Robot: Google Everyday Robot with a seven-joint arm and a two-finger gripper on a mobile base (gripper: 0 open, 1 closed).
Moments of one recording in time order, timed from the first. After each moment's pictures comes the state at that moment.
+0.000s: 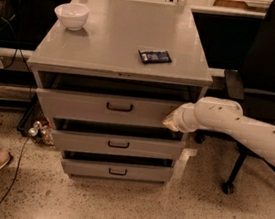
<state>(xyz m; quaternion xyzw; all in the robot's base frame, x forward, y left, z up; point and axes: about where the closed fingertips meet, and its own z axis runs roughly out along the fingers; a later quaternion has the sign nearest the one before) 0.687 -0.137 0.625 -0.51 0.79 0.01 0.34</state>
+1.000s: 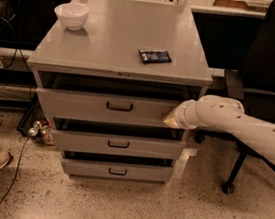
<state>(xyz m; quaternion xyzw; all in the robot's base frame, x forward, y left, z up) 0.705 -0.139 0.633 -0.51 0.78 0.00 0.36</state>
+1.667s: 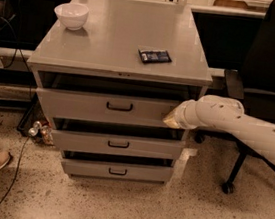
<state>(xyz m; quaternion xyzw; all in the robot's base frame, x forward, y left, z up) 0.704 -0.140 0.633 -0.51 0.78 0.00 0.36</state>
